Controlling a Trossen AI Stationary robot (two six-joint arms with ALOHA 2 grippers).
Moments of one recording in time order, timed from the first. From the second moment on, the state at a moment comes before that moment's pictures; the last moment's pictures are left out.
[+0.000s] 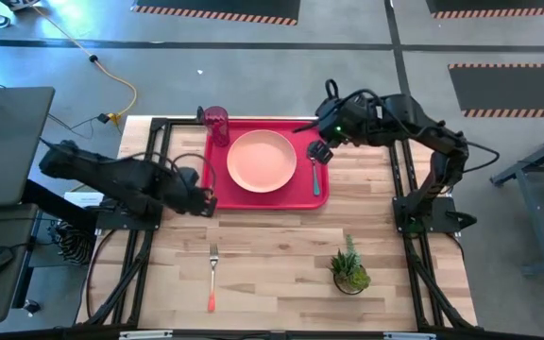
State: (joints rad) left arm -0.29 1.18 1.19 -1.27 -0.20 -1.57; right arm -0.08 1.73 2.32 -1.57 0.52 0.37
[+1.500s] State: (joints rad) left arm -0.64 1.73 1.19 -1.00 -0.11 -2.30; right arm -0.09 1.73 2.32 -1.55 0.50 0.25
